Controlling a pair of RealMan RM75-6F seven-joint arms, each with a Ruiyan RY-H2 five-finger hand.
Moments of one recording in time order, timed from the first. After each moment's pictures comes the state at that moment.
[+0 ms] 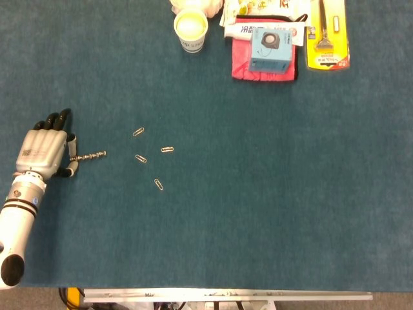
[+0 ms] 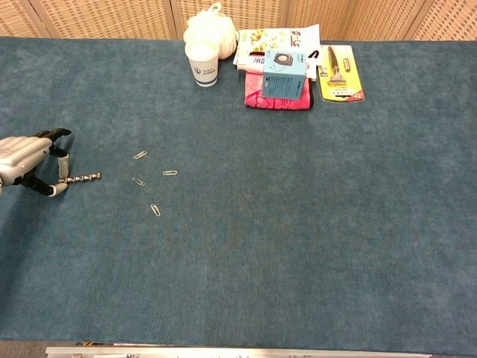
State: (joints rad) left arm -0.45 -1.43 -0.03 -1.39 1.04 0.94 0.34; right arm 0.12 -1.01 0.07 -1.72 -1.41 1.37 -0.12
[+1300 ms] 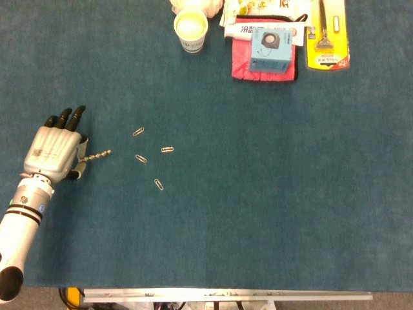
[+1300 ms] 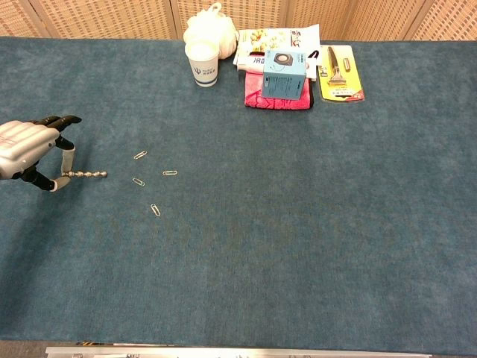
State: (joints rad) left arm -0.48 -1.31 0.00 -1.66 1.05 1.04 0.56; right arm 0.11 -0.99 0.07 -1.74 -1.43 1.40 -0.09
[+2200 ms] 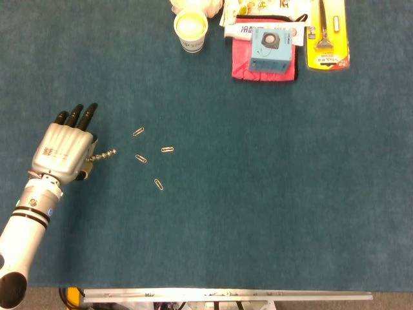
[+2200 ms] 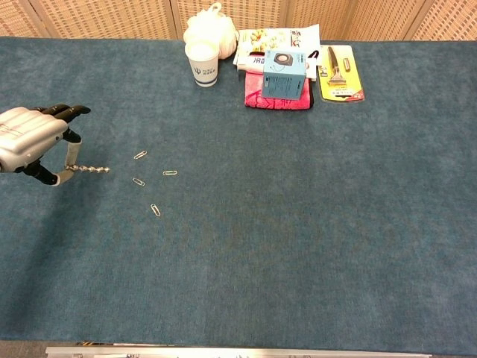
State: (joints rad) left arm -0.53 -1.25 0.02 -1.85 1.01 1.11 0.76; right arm 0.11 -0.98 0.07 -1.75 -1.44 1.40 -0.08
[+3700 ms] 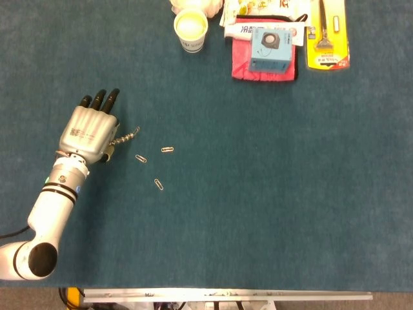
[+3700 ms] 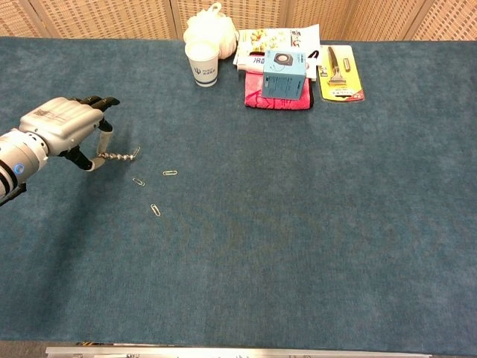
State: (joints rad) left arm -0.67 -1.39 -0.02 -1.71 0.84 1.07 0.80; right arm 0.11 -0.98 0.07 -1.75 -1.44 1.40 -0.08
